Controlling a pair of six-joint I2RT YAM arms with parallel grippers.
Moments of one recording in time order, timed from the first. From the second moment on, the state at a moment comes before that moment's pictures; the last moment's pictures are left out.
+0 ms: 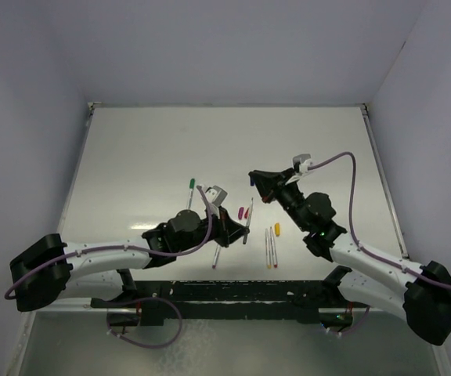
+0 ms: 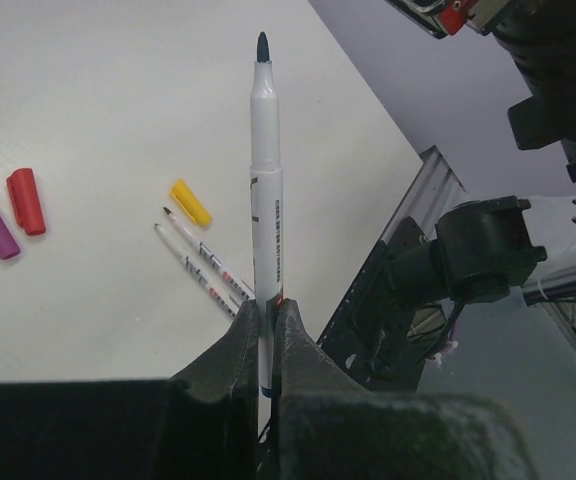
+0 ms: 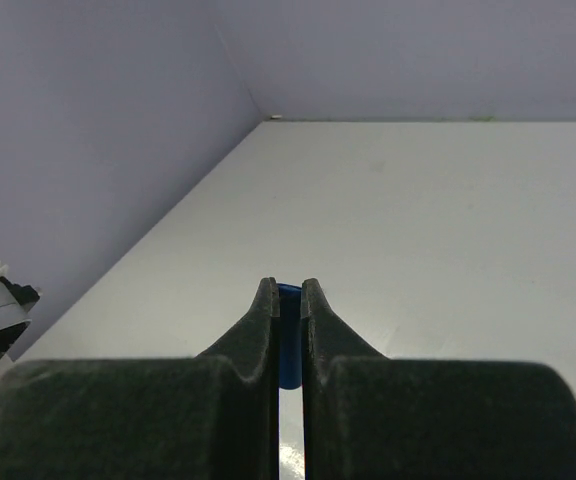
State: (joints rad) left arm -1.09 1.17 0.48 0.47 -0.01 -0.68; right arm 0.71 0.99 0.43 0.71 0.12 0.39
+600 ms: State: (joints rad) left arm -1.09 1.17 0.44 0.62 -0.02 -0.72; right arm 0.71 0.94 0.37 0.81 0.06 0.47
